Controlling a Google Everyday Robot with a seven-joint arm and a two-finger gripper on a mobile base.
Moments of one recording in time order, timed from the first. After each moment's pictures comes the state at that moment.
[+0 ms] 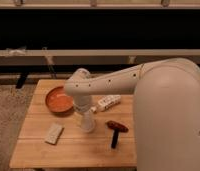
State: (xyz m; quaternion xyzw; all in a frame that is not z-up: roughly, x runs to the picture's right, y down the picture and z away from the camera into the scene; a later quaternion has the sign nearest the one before) arm -0.068 0.144 0.777 -0.32 0.11 0.24 0.91
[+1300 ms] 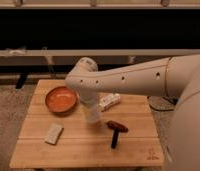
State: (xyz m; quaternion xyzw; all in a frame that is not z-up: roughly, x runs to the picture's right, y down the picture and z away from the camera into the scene) arm -0.022 0.084 0.690 -0.25 0.12 0.25 0.93
